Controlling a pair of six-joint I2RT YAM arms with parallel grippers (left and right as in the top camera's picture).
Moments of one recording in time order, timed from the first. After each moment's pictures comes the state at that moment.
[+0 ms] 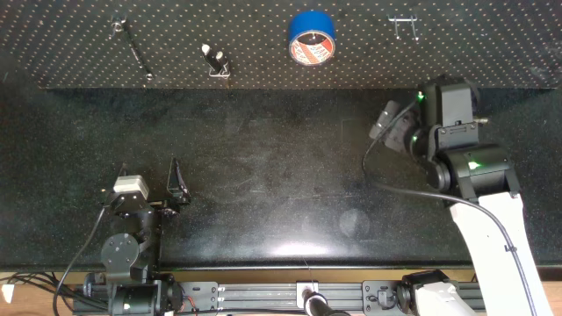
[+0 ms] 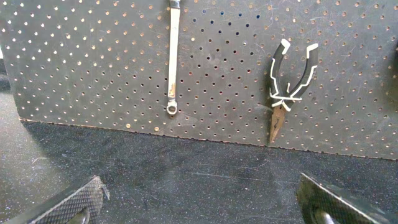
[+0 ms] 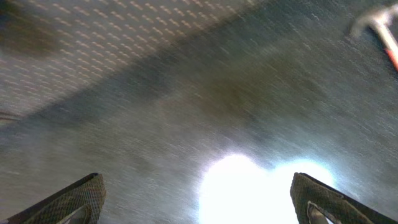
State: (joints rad) left arm 0.06 0.01 0.01 -0.07 -0.01 -0.11; right arm 0.15 1.18 1.17 -0.96 0.02 0.55
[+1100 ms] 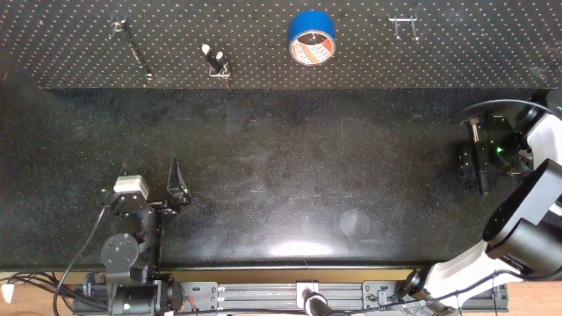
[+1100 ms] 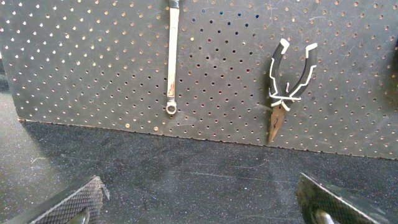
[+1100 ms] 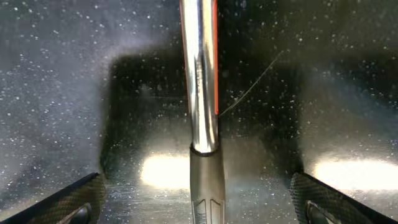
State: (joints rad) left arm 0.06 0.01 0.01 -0.07 -0.01 -0.11; right arm -0.60 1.89 1.24 -0.96 -0.03 -0.59
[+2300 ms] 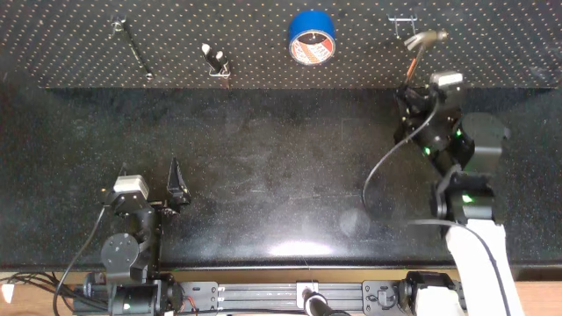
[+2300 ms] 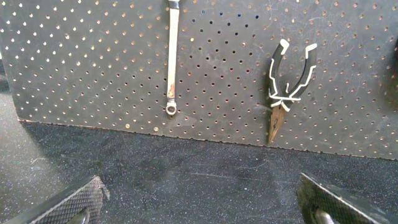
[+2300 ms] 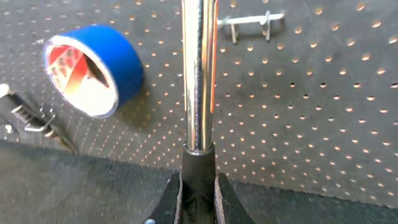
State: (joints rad) left arm 0.06 0.01 0.01 -0.07 -0.01 -0.11; right arm -0.08 1.08 0.64 0.12 -0.42 0.10
